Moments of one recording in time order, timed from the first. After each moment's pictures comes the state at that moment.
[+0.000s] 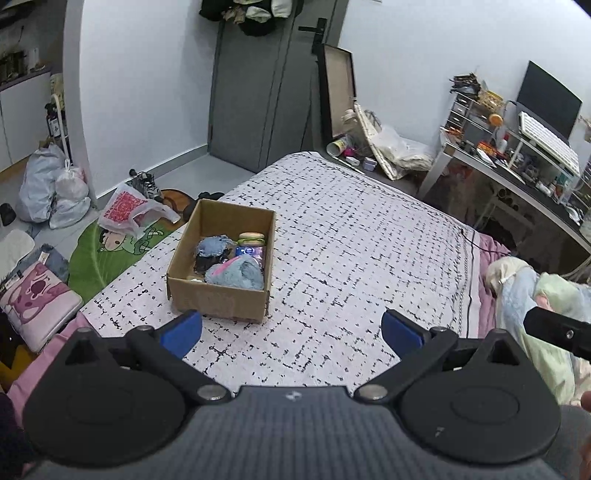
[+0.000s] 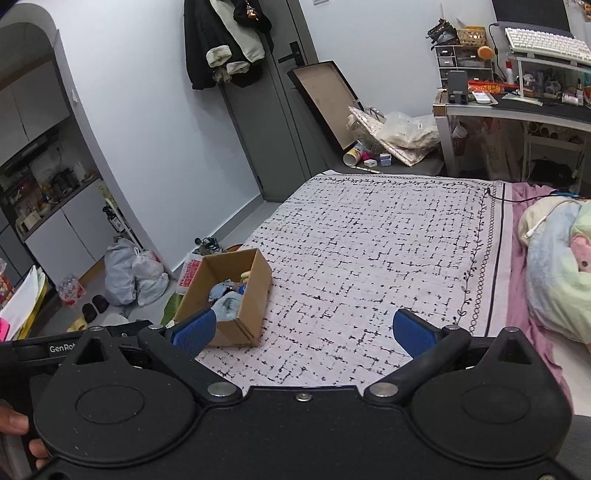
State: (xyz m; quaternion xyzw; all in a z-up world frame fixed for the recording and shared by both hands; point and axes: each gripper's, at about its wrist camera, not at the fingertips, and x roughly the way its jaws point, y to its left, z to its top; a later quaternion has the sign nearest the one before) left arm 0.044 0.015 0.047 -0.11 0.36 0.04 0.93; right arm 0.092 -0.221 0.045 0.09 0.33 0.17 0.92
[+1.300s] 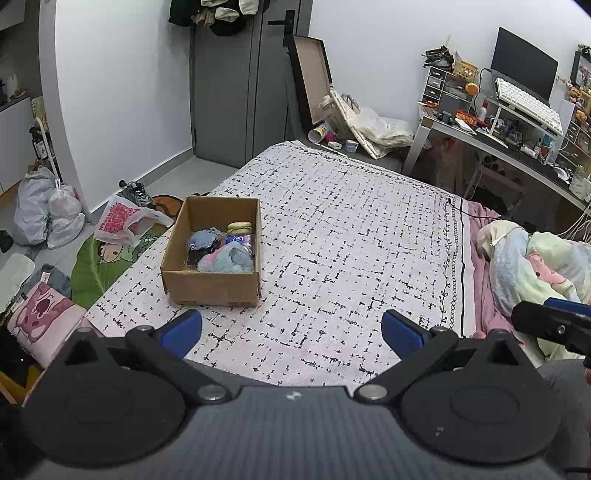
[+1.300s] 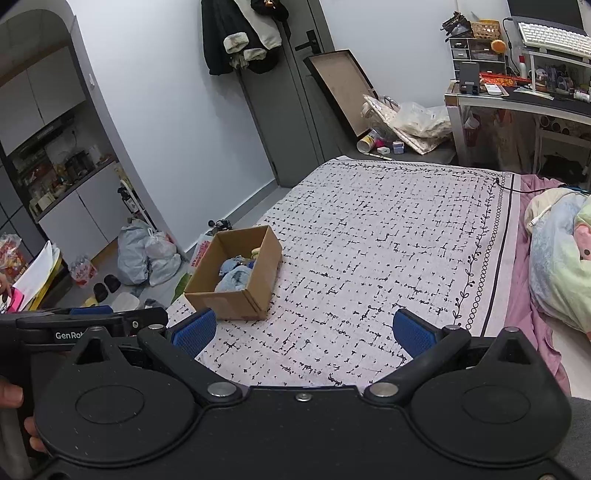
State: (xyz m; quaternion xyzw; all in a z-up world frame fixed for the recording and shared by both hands) left arm 0.023 -0.011 0.041 -0.06 0.37 0.03 0.93; right arm 0.071 -0.229 0.037 0.08 0.35 0.20 0.91
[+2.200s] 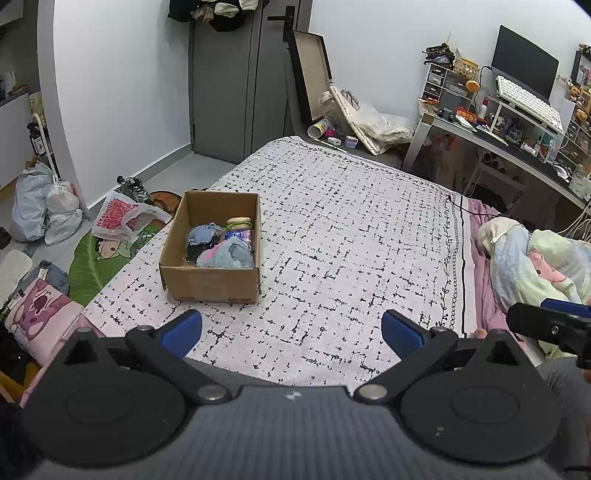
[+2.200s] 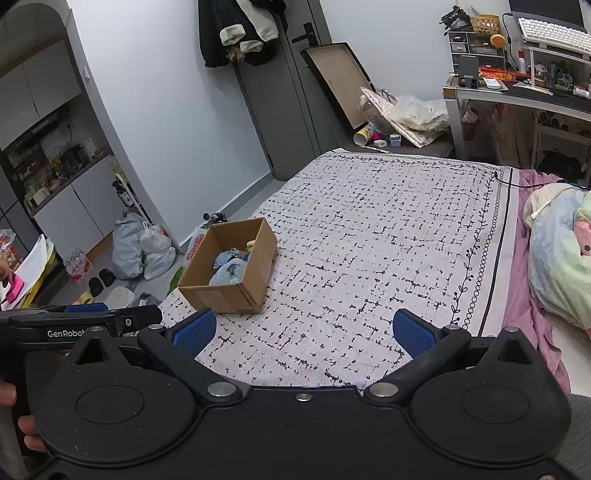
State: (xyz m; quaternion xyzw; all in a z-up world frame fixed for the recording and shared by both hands) left arm 0.025 -0.008 0.034 -0.06 0.37 0.02 0.93; right arm 0.077 -0.226 0.031 0.07 0.36 0.19 0.91
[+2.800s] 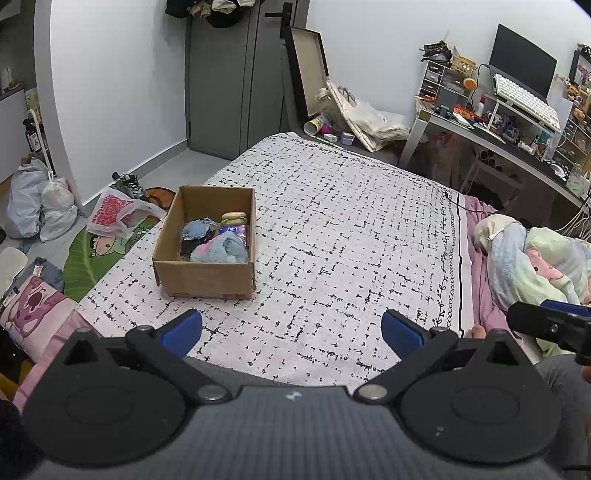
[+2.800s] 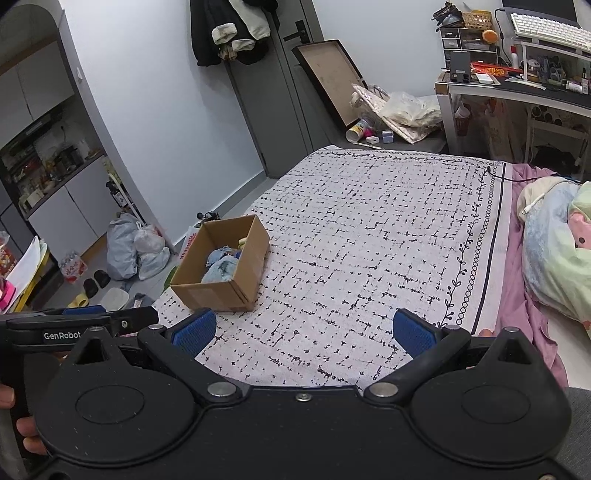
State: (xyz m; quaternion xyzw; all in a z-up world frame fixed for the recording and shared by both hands) left arm 0.026 -0.010 0.028 -0.07 0.38 0.01 0.92; right arm 0.077 -0.231 0.026 0.07 0.36 0.18 0.91
